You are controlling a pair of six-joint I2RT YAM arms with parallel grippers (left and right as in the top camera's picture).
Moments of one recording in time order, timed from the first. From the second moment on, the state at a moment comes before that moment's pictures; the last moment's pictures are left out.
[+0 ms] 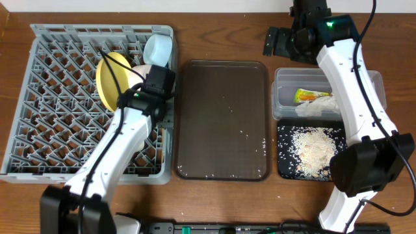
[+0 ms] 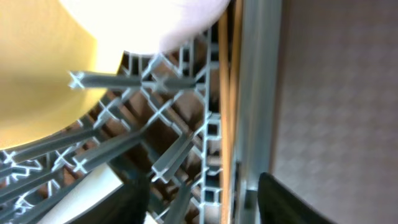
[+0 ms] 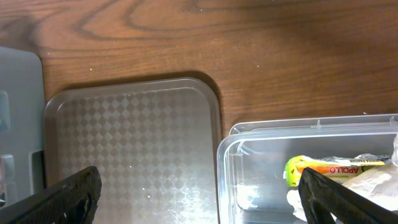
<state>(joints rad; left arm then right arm) -0.29 1.50 1.12 -0.89 -0.22 -0.26 0.22 1.97 1.99 -1.10 -0.02 0.41</state>
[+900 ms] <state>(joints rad) -0.24 1.33 1.12 -0.81 -0.22 -0.49 0.22 1.97 1.99 -1.10 -0.02 0.41</state>
